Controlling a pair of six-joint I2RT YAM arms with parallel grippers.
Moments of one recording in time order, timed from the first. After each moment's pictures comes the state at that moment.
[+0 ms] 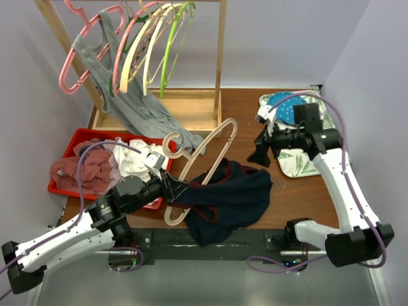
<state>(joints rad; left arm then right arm) -0.98 0.52 0.48 -0.18 -0.08 -0.60 0.18 1.19 1.32 -1.00 -0.80 -0.61</state>
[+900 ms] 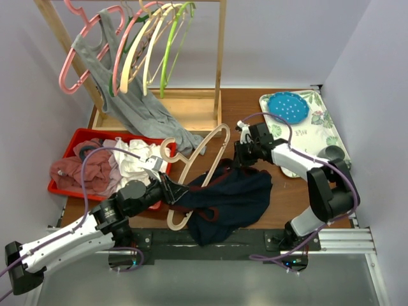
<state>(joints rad) -0.98 0.48 0.37 -0.14 -0.12 -0.76 0.40 1.58 0.90 -0.32 -0.34 0.20</state>
